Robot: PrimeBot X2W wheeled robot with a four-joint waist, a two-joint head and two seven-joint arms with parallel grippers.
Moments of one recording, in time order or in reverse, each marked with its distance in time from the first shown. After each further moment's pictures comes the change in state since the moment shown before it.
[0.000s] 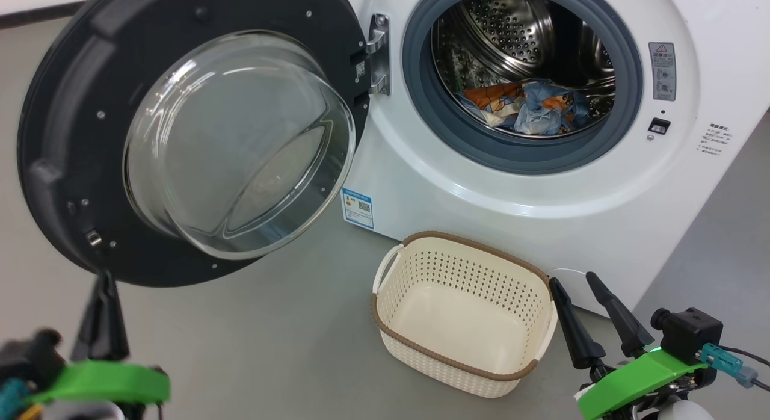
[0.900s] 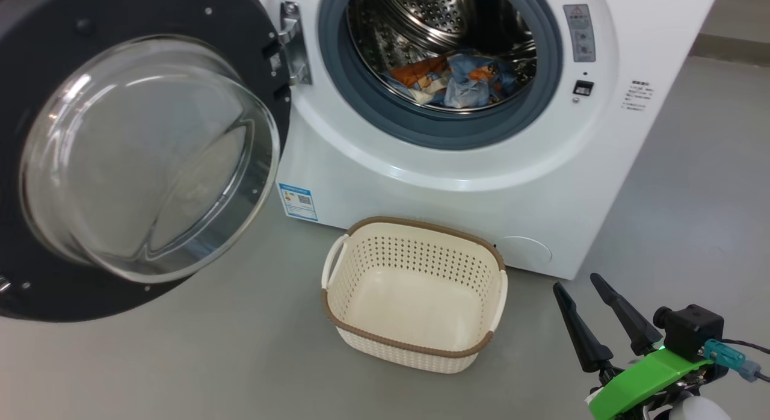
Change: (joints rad) left arm -0.623 0.392 0.309 0.282 -0.890 -0.021 0.238; right arm -0.014 -0.086 0.061 0.011 0.000 0.000 0.000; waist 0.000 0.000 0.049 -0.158
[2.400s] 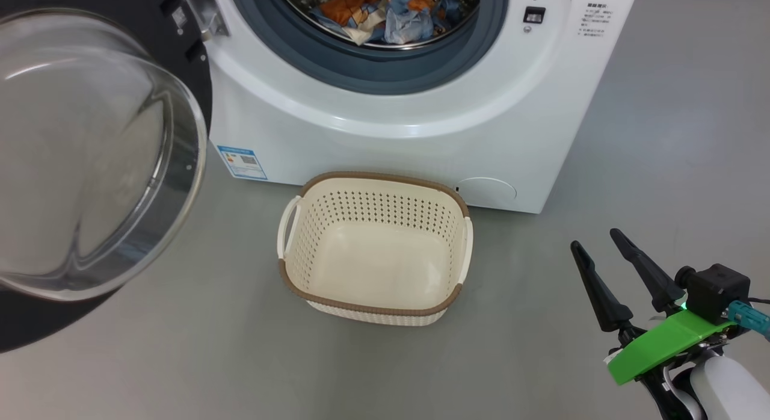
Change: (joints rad) left arm -0.064 0.164 0.029 0.607 -0.111 0.000 0.287; right arm -0.093 -0.075 0.005 -0.018 -0.001 0.000 0.000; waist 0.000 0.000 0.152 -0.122
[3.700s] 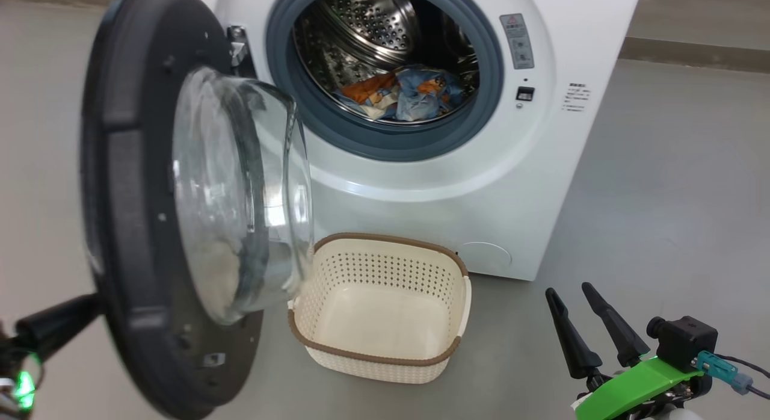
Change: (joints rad) left arm 0.489 -0.244 -0.172 -0.878 -0.198 0.204 0.826; right arm 0.123 0.157 -0.050 0.016 0.017 0.000 0.000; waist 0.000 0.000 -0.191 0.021
